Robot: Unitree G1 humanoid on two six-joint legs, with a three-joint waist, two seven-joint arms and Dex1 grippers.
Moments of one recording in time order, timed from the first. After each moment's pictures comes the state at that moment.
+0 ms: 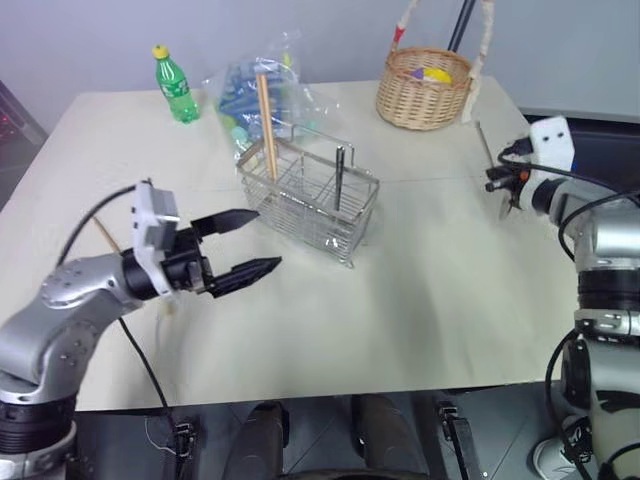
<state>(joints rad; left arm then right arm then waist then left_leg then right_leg) -0.20 0.76 0.27 -0.48 -0.90 0.61 -0.88 -0.77 -0.69 -0.18 0.24 0.17 0.72 0.51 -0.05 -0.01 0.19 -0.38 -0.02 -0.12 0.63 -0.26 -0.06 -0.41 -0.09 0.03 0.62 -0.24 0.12</state>
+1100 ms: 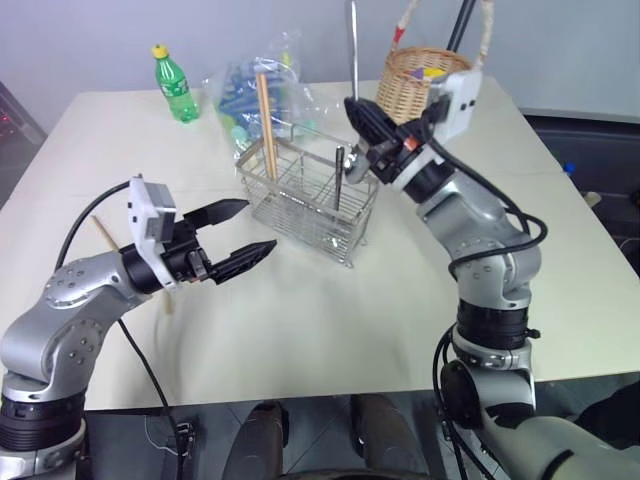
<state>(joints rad) -0.20 0.68 0.25 -0.45 -0.82 0.58 -0.79 -0.70 -0.12 -0.12 -0.25 0.55 0.64 0.35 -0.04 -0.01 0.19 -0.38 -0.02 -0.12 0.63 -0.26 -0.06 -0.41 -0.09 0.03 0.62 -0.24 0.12</state>
